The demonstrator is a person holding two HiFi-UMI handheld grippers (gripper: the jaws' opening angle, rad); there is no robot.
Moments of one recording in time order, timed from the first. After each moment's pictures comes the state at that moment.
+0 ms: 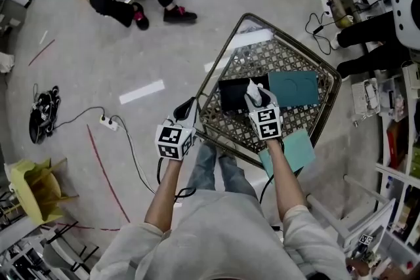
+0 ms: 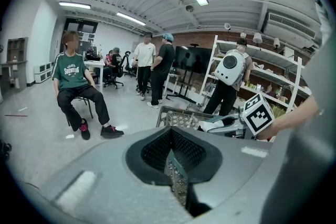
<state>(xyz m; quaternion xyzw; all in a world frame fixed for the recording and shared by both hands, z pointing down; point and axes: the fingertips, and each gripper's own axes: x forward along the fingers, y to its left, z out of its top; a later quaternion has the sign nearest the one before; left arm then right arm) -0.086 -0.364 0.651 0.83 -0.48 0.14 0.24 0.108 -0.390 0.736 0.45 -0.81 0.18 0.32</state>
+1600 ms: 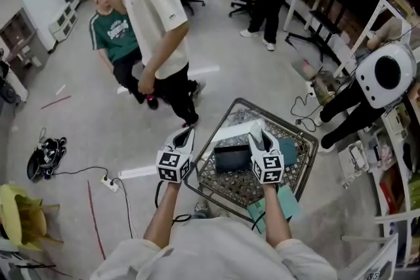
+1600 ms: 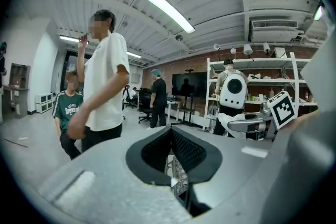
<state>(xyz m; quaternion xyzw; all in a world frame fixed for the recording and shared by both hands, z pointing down) -0.098 -0.410 0.477 0.85 -0.52 0.06 0.11 0.129 -0.418 0.508 0.54 -0.83 0.06 0.12</state>
